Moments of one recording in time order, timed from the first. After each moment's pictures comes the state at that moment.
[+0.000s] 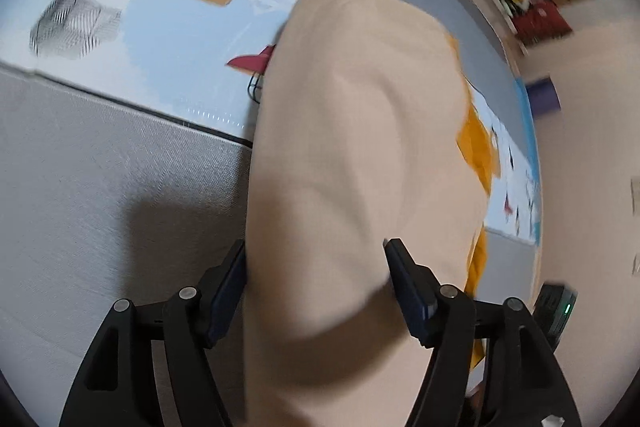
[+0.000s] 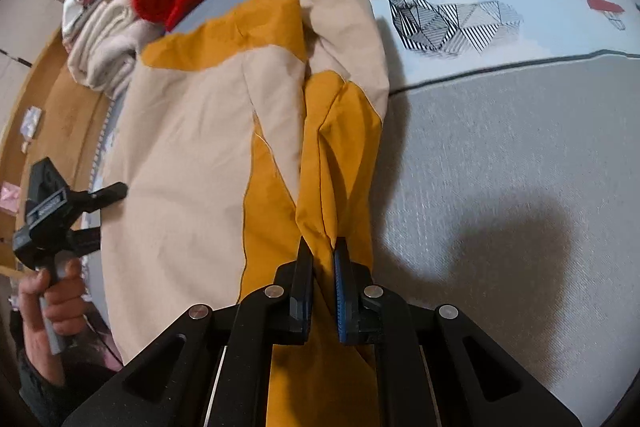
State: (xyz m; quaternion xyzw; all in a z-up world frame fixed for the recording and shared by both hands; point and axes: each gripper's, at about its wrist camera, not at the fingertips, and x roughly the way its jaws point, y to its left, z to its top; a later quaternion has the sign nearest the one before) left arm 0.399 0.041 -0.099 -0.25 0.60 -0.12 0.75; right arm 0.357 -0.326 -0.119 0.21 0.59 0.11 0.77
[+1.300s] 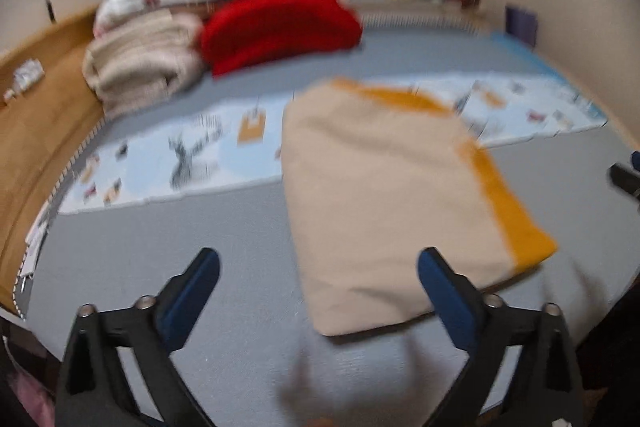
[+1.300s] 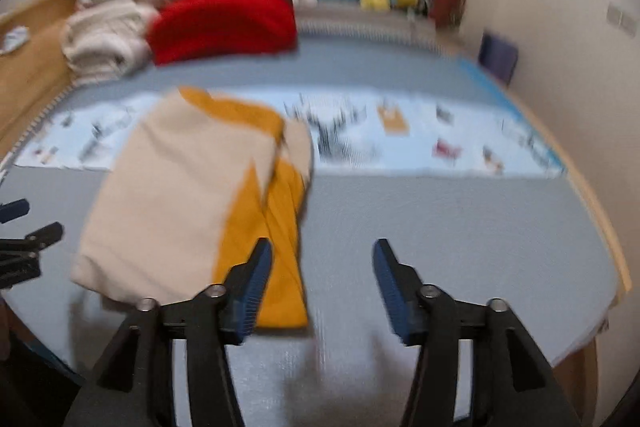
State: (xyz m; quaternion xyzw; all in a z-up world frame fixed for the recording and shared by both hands) left arm 0.157 -0.040 0.013 0.07 0.36 -0.03 0.93; right arm 0.132 -0.267 0.052 -0.04 0.37 -0.04 0.93
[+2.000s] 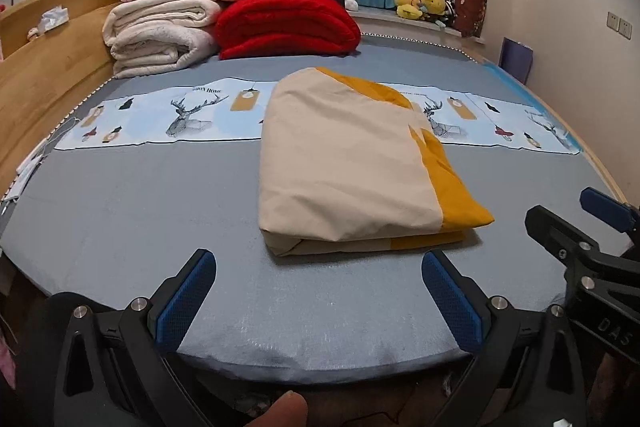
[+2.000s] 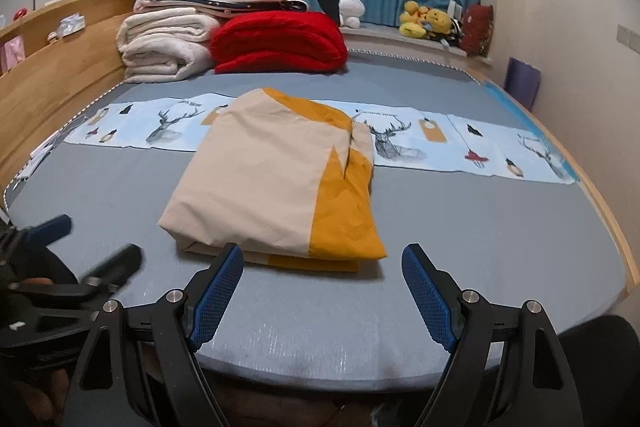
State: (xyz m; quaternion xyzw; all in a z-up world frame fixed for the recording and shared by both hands) left arm 0.075 -0.057 0.001 -0.02 0.37 -0.02 0.93; right arm 0.041 -0.200 0.048 -0.05 0.36 0.02 0.93
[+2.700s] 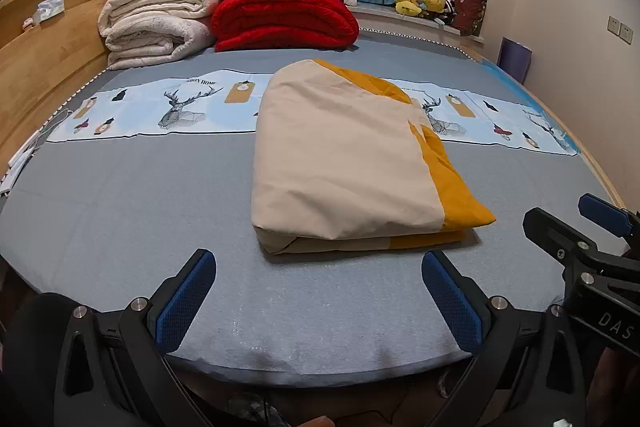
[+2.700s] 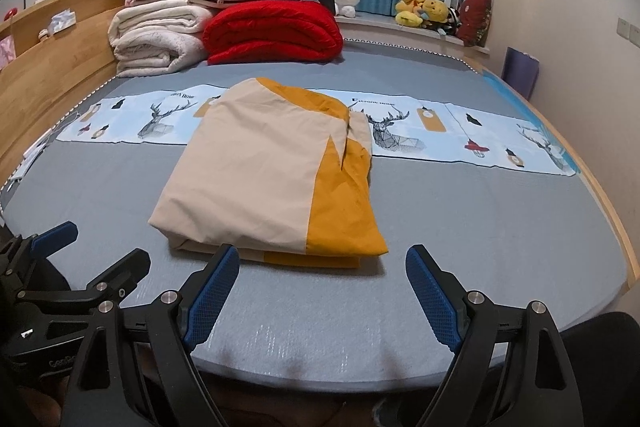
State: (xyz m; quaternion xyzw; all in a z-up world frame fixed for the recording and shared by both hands) left arm 0.079 -0.054 -0.008 -0.03 0.38 -0.04 0.92; right arm 0.055 -0.207 0.040 -0.04 0.38 0.00 0.92
